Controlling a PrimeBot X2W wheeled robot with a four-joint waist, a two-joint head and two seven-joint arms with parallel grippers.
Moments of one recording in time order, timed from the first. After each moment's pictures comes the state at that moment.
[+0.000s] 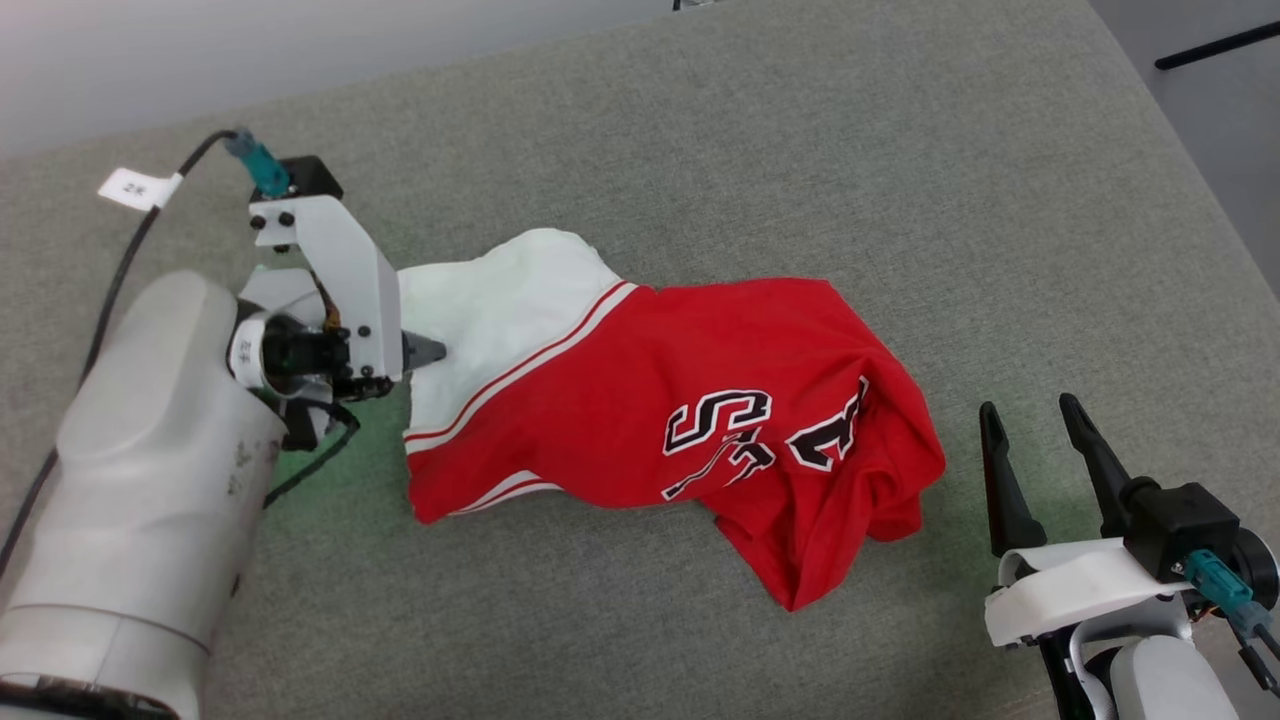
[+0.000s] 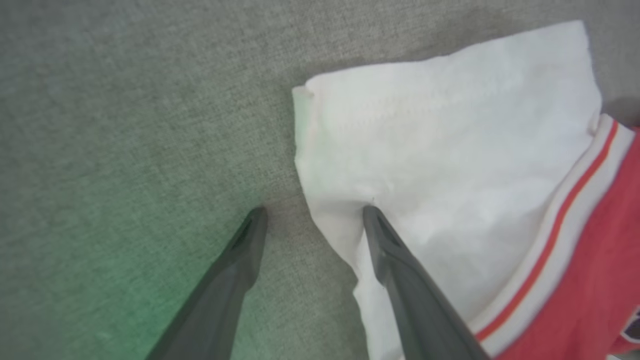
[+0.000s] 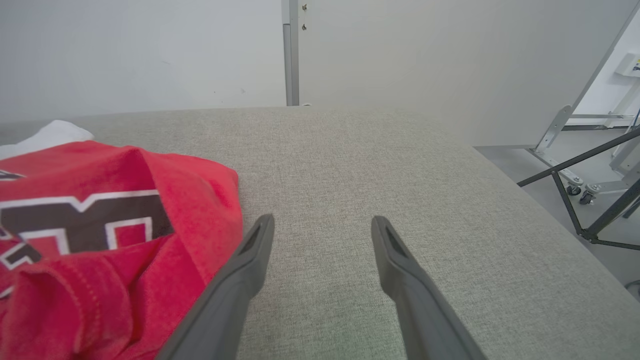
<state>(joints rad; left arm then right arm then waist) -0.97 0.35 -0.44 0.83 -0.79 0.00 0.92 -0.22 -0.05 0.00 0.26 0.09 0.13 -0.26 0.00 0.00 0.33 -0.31</state>
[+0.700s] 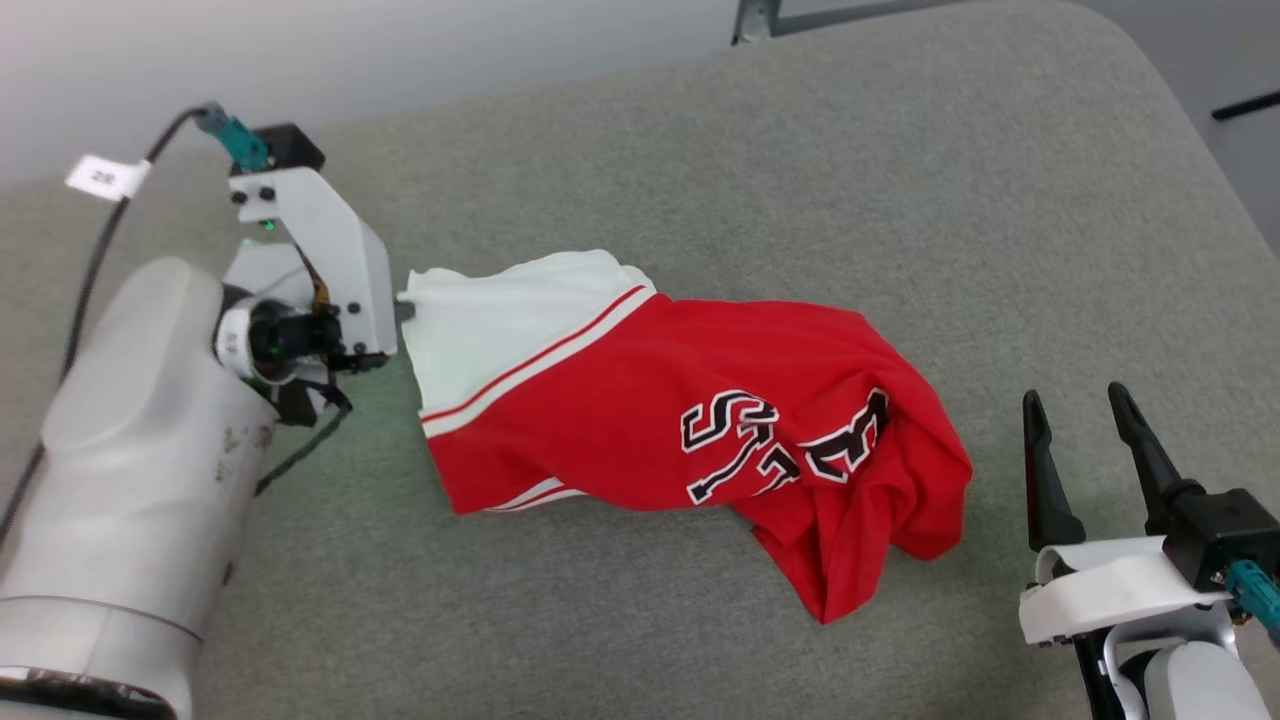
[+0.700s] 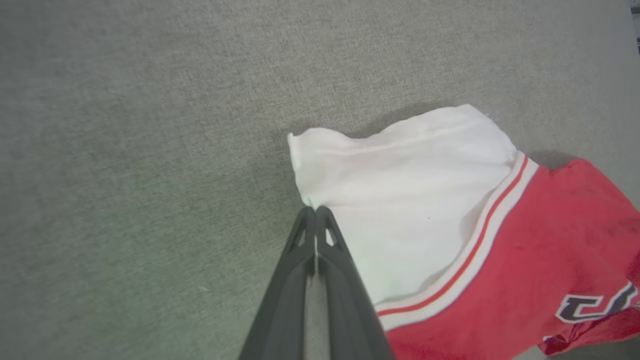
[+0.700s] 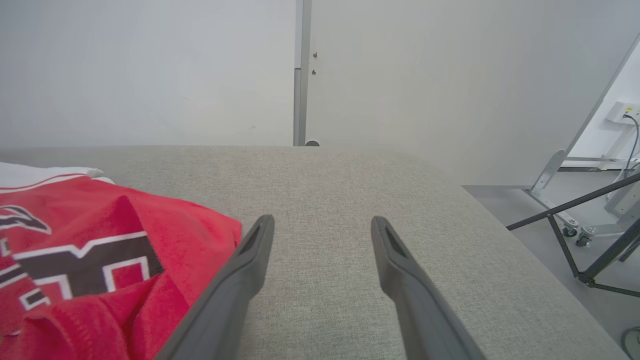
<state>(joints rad) -1.00 0.35 -0.41 0.84 -0.82 -0.04 0.82 -0.20 -0.05 -0.06 0.19 0.04 0.13 -0.26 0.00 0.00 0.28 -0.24</state>
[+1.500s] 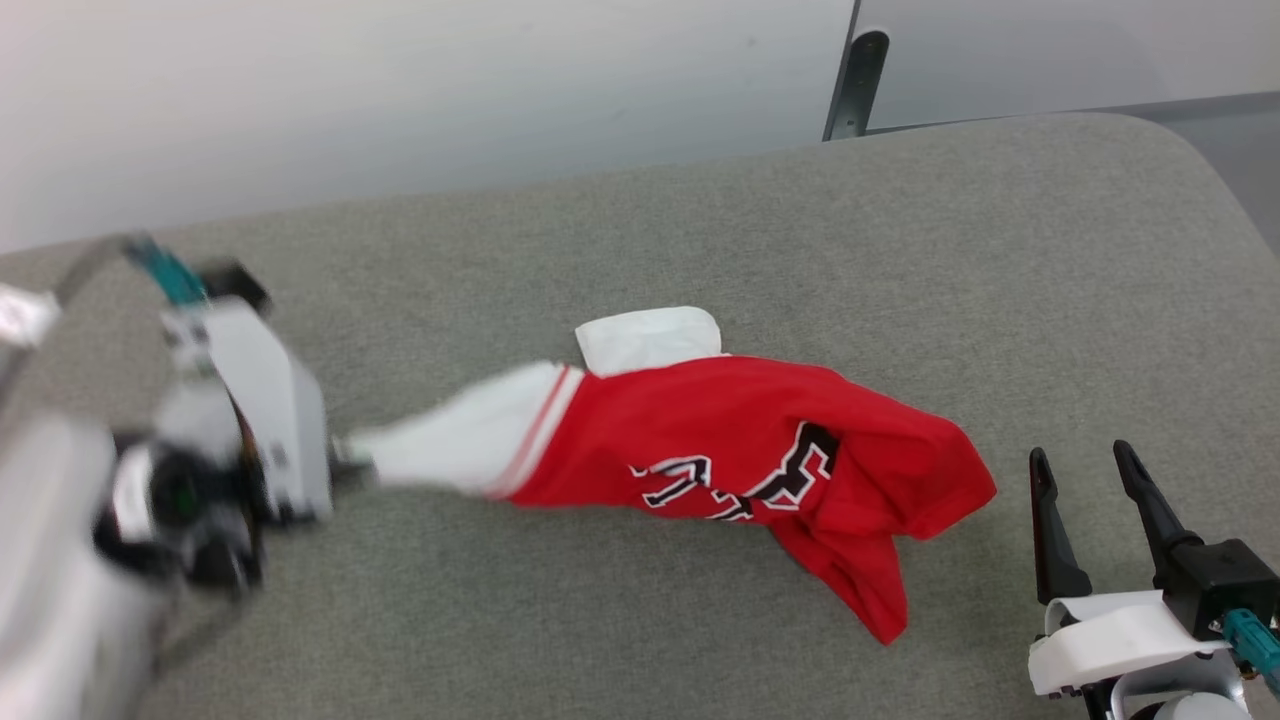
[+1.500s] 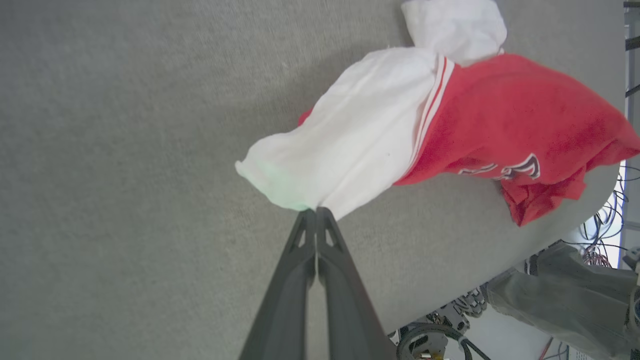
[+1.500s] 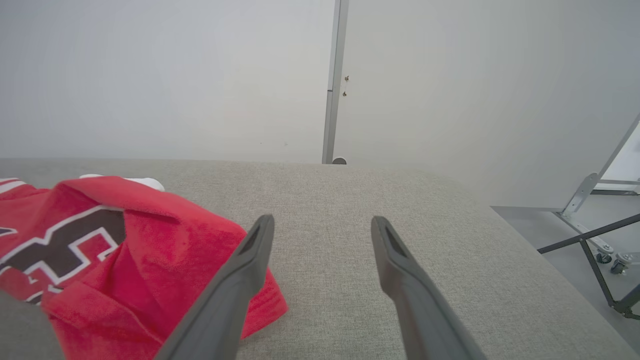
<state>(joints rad) -0.59 0.59 -0.32 0.17 -0.98 0.18 1.12 -0.11 -0.05 -0.08 0.19 0.00 0.13 -0.26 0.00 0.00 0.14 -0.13</state>
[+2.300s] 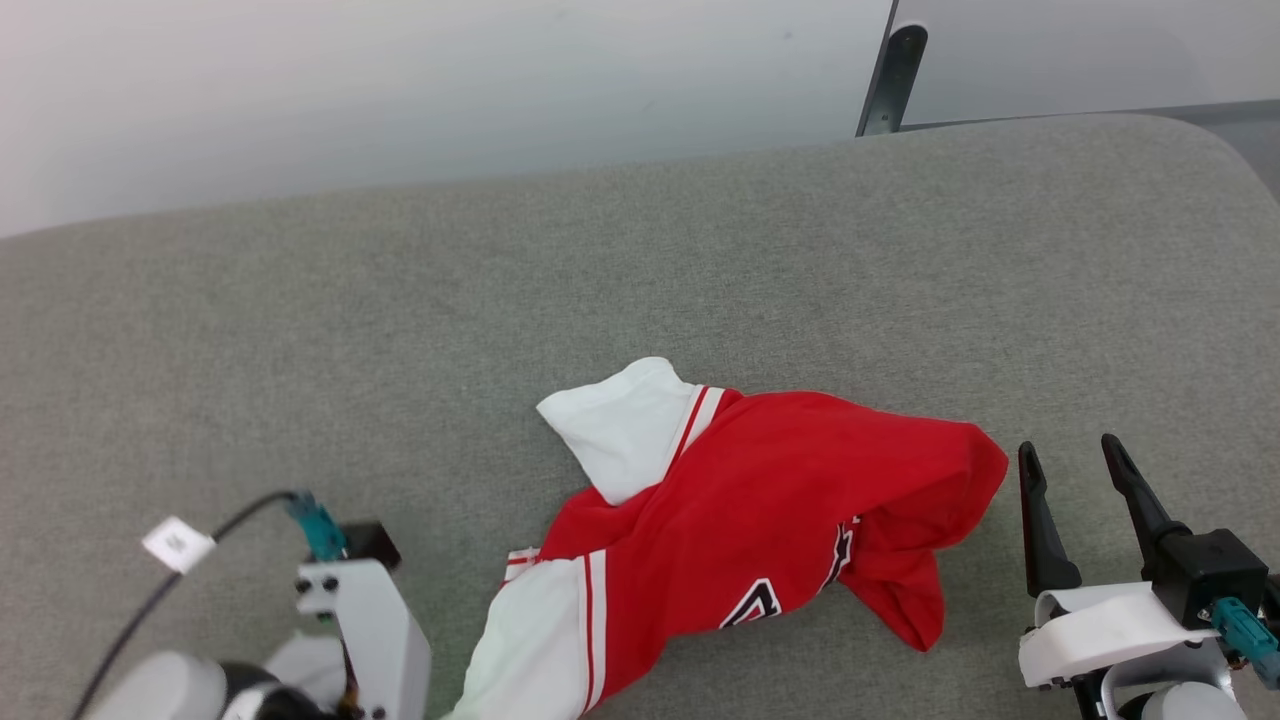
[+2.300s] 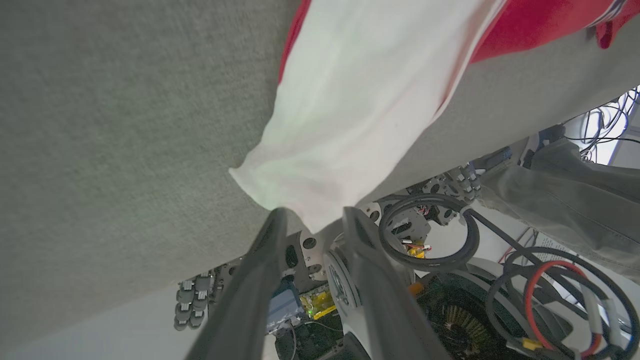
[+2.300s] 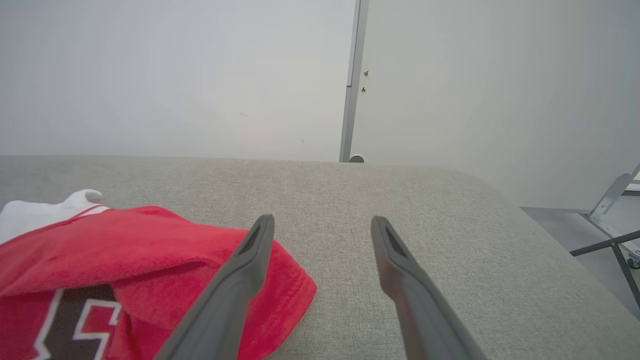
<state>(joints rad) -0.17 0.64 -0.42 -0.24 -1.01 0.39 1.26 -0.13 -0.05 -0.07 0.21 0.01 0.13 -0.26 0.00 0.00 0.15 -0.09</state>
